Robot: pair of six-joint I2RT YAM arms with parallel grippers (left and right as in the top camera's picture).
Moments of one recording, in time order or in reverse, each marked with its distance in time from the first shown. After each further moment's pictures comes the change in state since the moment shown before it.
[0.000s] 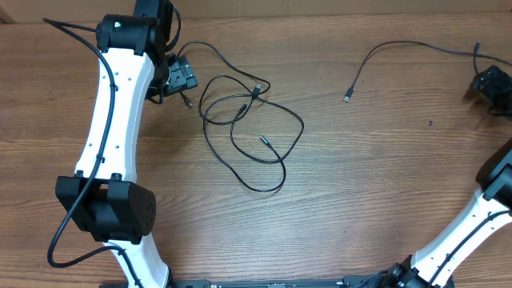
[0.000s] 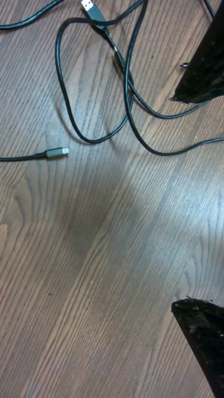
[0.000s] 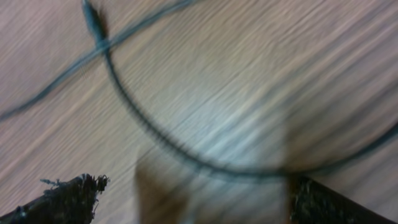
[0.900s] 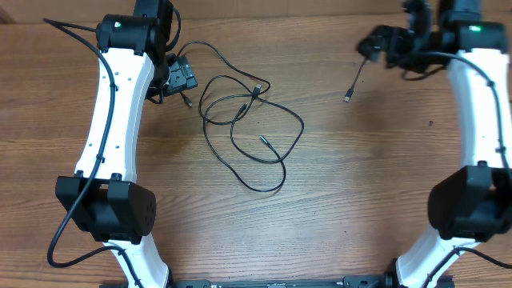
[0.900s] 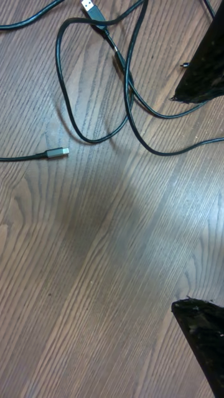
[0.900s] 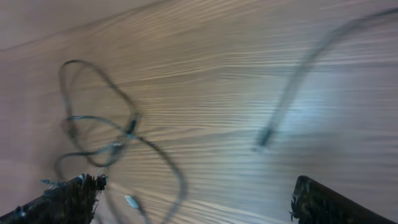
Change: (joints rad) left arm 0.000 0.000 0.000 0.000 0.000 0.000; right arm 0.594 -0.482 0.037 -0.582 -0.222 -0.047
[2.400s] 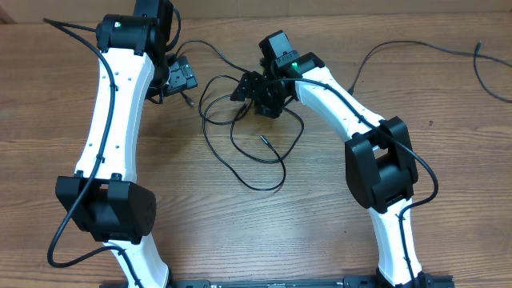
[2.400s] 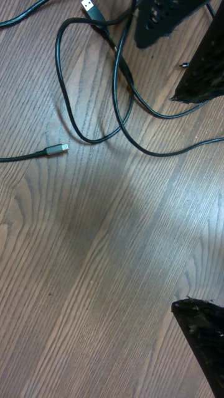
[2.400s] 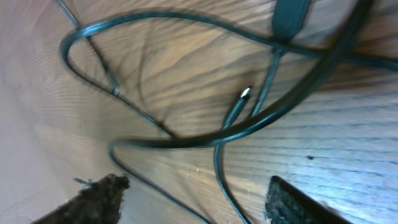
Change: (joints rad) left arm 0.000 0.000 0.000 0.000 0.000 0.000; right arm 0.537 0.362 -0.005 0.252 -0.025 0.688
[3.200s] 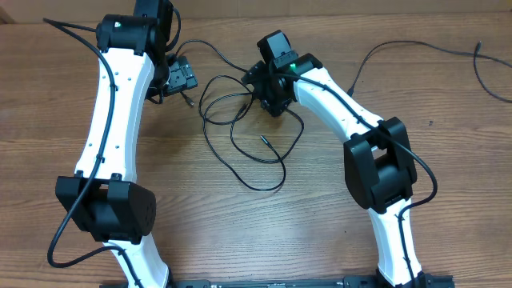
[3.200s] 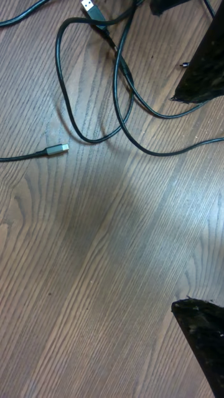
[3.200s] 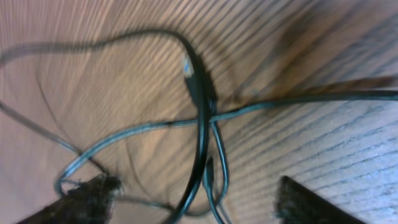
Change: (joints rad) left arm 0.000 0.000 0.000 0.000 0.000 0.000; right arm 0.013 0.001 -0.002 0.042 0.307 0.470
